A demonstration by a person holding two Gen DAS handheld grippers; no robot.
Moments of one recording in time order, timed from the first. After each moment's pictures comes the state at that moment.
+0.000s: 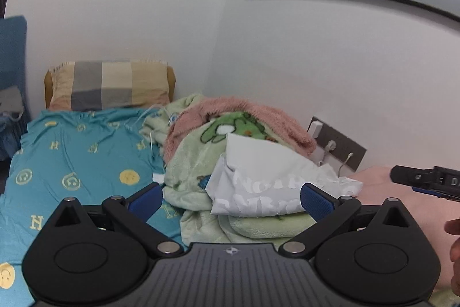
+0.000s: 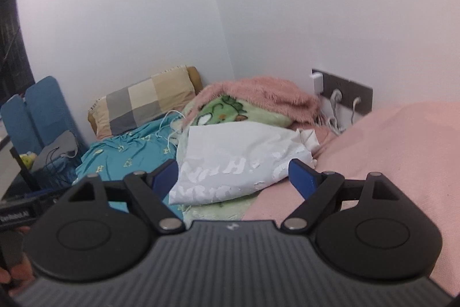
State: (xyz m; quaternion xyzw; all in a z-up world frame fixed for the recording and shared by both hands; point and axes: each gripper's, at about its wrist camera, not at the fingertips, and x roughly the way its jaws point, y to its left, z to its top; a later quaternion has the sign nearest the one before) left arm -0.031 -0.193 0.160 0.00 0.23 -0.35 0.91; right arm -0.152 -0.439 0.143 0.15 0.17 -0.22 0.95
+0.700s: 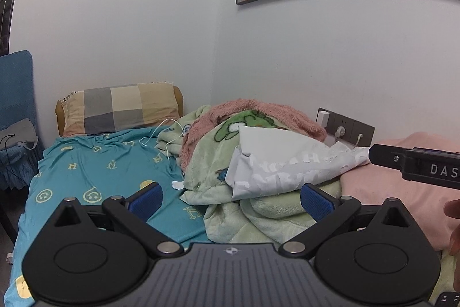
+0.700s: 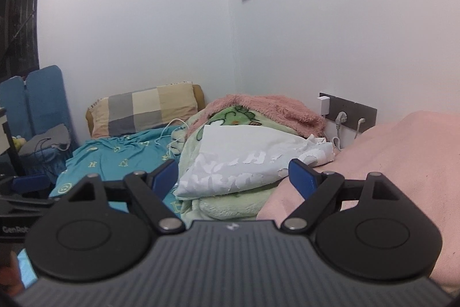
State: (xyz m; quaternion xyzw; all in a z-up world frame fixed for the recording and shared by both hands) left arm -0.072 -0.169 0.110 0.04 0.18 -0.34 0.92; right arm -0.153 -0.363 0.091 0.08 0.12 -0.24 0.96
